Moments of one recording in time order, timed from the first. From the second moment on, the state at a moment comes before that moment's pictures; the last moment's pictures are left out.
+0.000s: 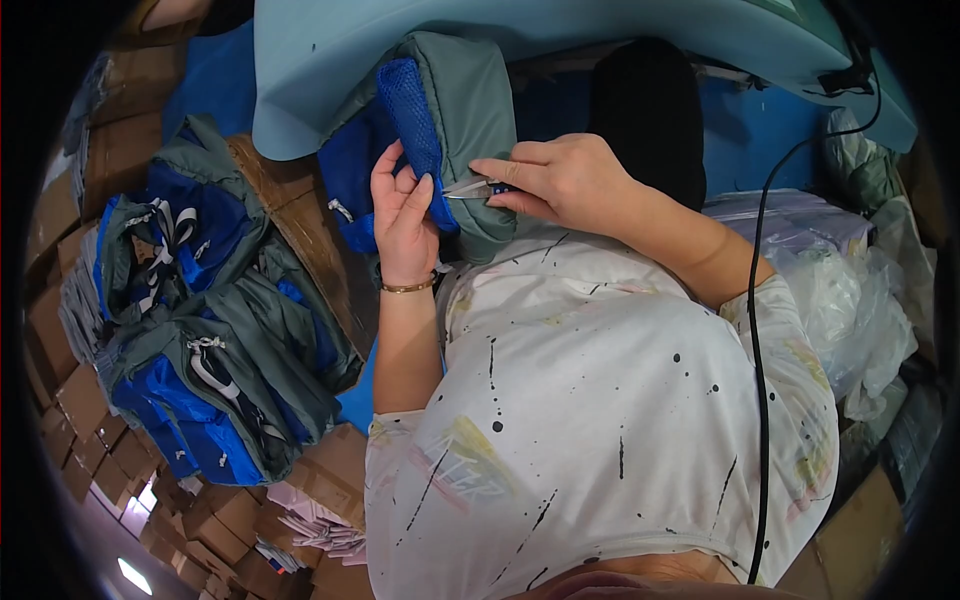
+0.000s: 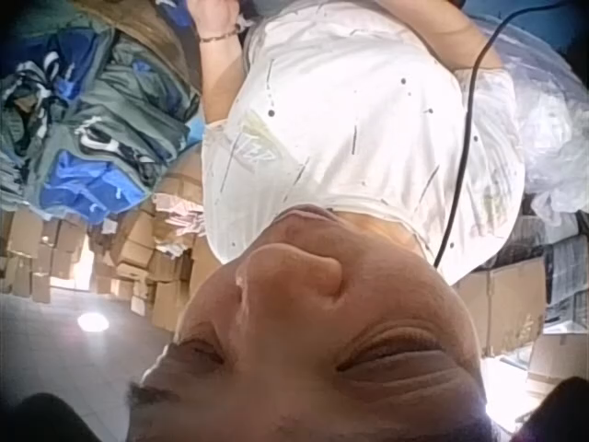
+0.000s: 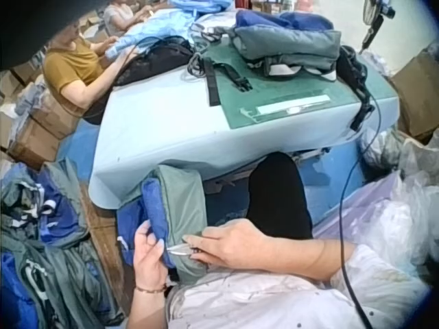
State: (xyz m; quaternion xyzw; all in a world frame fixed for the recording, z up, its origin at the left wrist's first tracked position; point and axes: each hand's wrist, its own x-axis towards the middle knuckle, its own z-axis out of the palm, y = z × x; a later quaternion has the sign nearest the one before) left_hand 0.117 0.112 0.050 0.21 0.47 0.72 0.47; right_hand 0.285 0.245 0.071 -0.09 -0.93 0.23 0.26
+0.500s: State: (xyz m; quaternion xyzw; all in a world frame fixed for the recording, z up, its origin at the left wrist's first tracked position) left_hand 0.120 0.113 0.049 0.22 0.48 0.71 0.46; right_hand 0.290 0.241 0.094 -0.11 -0.96 0.19 0.19
